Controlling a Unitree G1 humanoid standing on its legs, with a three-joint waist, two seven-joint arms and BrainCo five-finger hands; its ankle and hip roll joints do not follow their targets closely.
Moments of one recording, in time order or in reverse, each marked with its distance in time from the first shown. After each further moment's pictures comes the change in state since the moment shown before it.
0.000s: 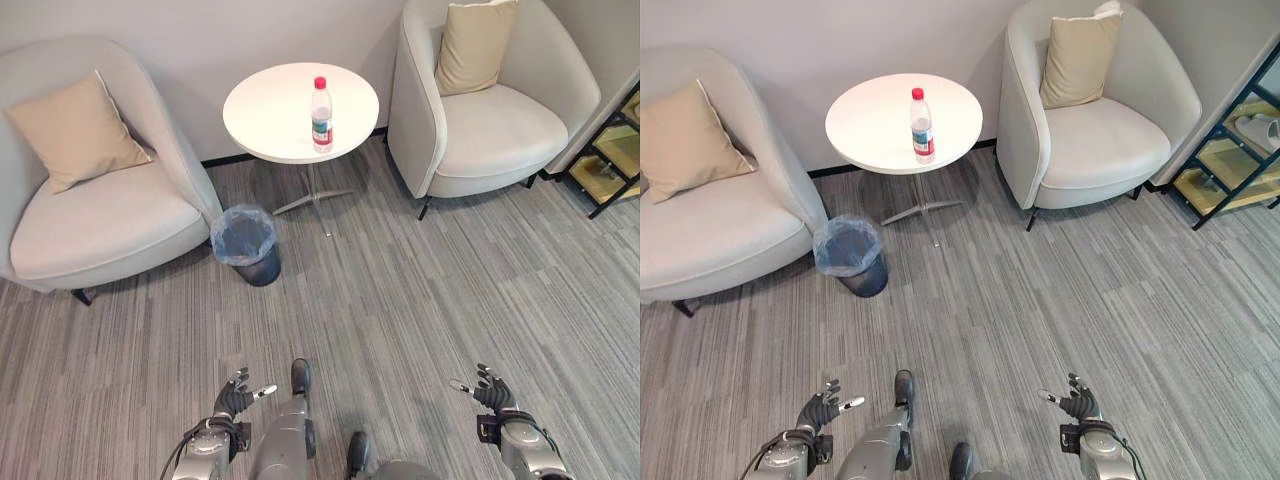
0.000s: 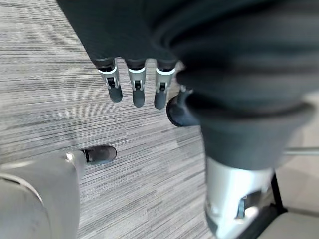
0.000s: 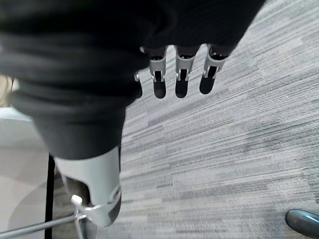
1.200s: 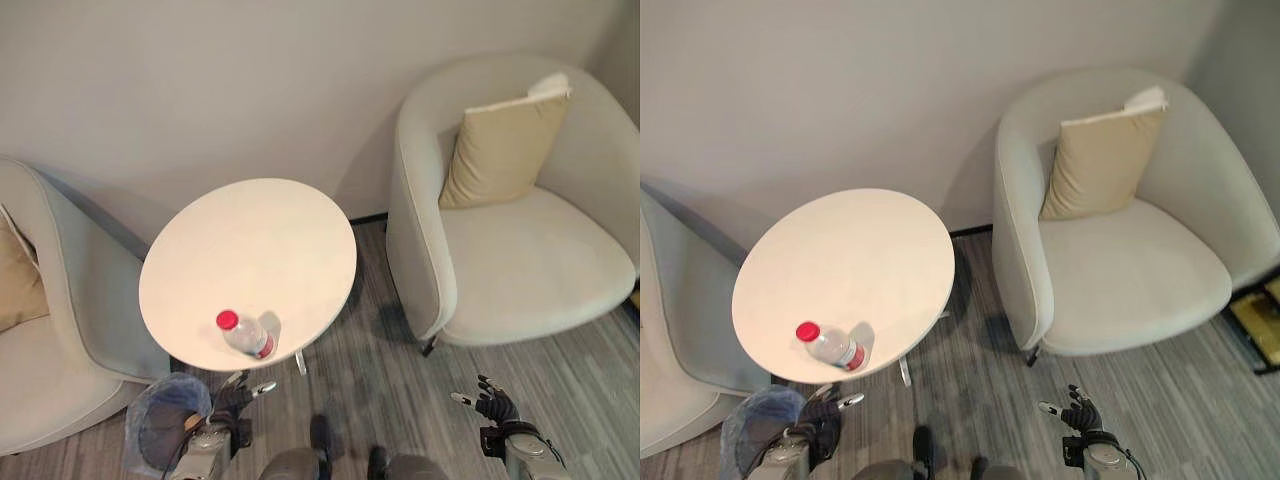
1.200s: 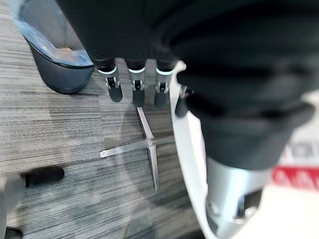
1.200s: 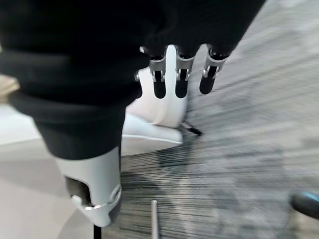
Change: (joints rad) left arm -0.013 0.010 0.003 0.063 -0.038 0.008 -0.001; right arm 0.045 -0.013 0.034 -0.055 -0.002 0.034 0.022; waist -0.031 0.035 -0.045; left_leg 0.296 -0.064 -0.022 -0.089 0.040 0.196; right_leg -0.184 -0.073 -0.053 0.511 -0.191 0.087
